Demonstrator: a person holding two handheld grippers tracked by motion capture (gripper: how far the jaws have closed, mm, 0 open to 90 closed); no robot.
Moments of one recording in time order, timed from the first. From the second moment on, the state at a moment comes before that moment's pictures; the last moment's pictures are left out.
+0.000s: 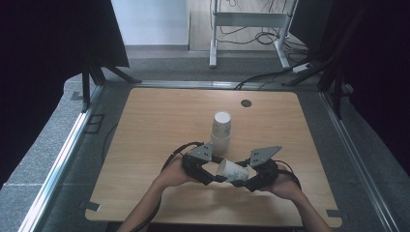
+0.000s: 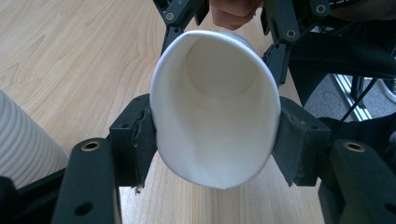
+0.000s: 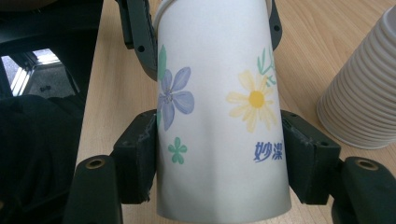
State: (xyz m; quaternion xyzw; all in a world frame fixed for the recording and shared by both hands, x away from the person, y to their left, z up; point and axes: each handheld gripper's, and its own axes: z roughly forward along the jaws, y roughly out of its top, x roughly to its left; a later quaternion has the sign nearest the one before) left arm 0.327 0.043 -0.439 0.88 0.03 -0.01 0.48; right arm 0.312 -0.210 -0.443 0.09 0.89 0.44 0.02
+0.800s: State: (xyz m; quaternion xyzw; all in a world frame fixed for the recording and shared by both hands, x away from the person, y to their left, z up) left arm 0.323 0.027 -0.434 0.92 -0.01 0.02 0.40; right arm 0.315 -0.189 -0.432 0.07 0.94 0.33 0.00
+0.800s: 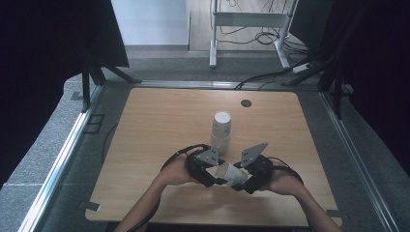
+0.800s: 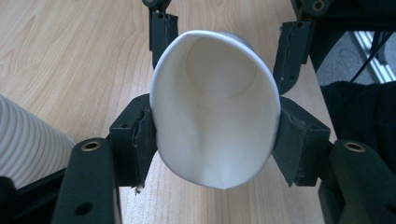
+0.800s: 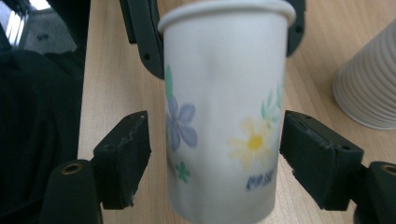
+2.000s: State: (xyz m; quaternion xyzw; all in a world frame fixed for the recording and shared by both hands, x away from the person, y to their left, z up) left arm 0.330 0.038 -0.432 0.89 0.05 -0.01 0.45; right arm 0.312 -0.205 -0.440 0.11 0.90 0.42 0.02
